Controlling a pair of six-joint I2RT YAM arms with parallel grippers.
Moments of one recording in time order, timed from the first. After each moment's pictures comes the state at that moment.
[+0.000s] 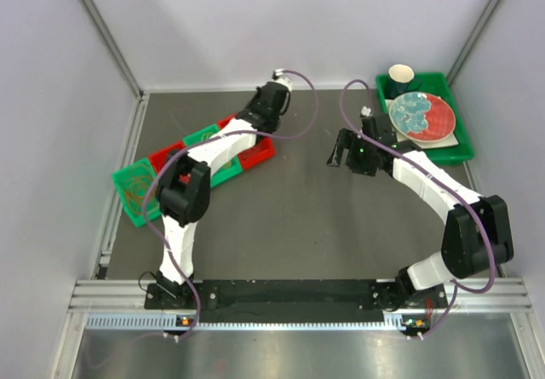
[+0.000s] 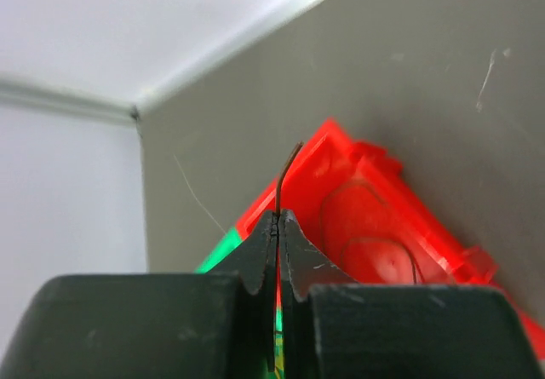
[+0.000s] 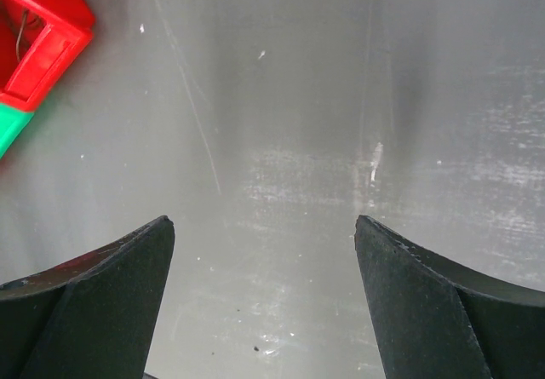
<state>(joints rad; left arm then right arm) -0.56 2.09 1.74 -0.22 -0.73 0.37 0.33 1.47 1.06 -0.45 -0.13 0.54</state>
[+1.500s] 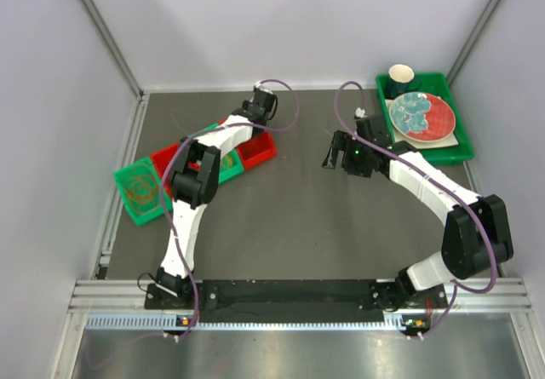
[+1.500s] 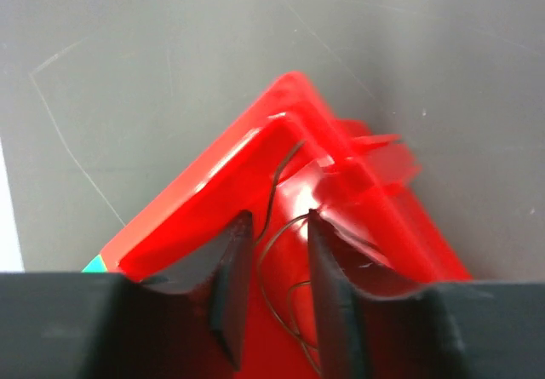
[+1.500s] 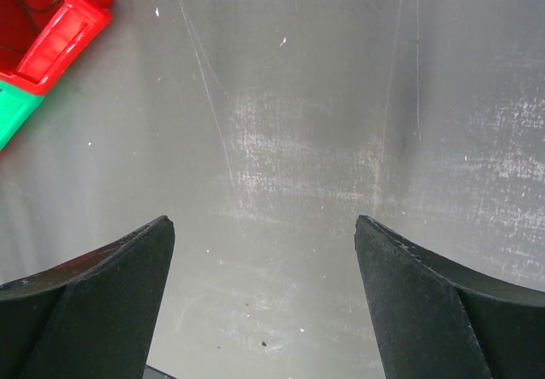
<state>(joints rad) -0.43 2.31 1.86 -0.40 -0.60 0.07 0.38 1.47 1.06 -0.45 -0.13 0.55</state>
